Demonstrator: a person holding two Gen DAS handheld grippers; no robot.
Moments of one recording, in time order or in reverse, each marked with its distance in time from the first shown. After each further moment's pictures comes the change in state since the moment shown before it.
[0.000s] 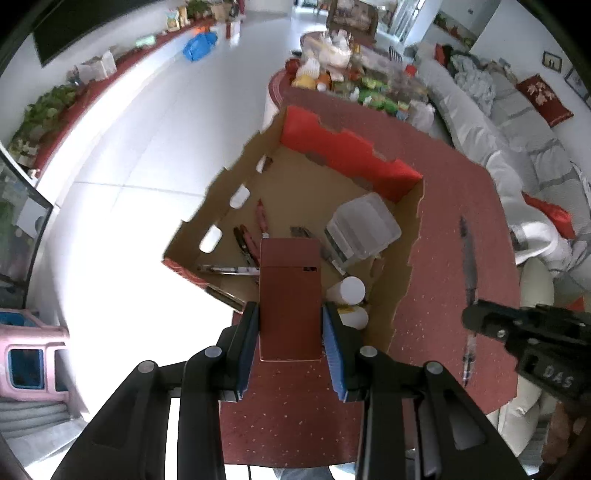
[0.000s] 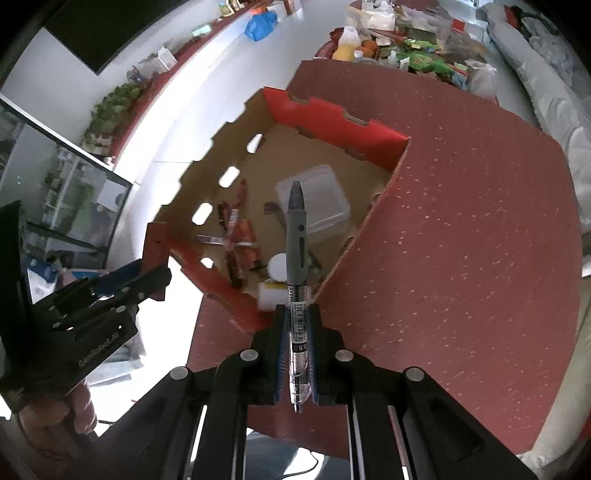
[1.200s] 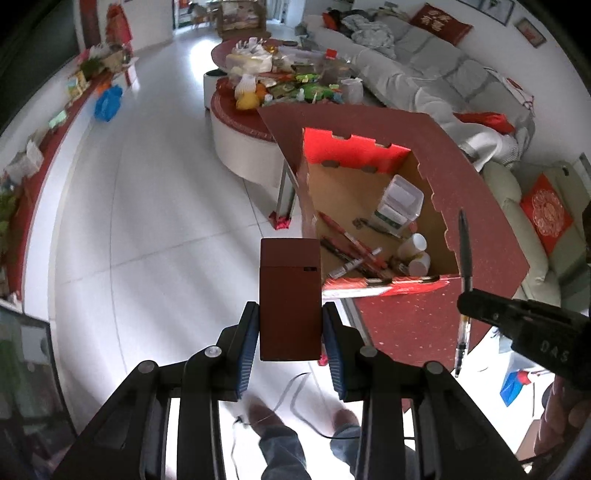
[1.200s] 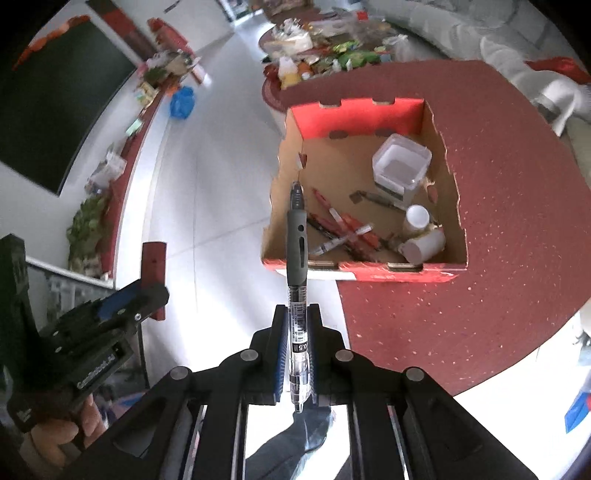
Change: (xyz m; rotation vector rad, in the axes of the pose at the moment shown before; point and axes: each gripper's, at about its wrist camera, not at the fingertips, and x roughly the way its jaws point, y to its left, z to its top) left arm -0.050 0.186 0.064 0.493 0.013 -0.159; right arm 0.014 0.202 -0.021 0.525 -0.228 -0.052
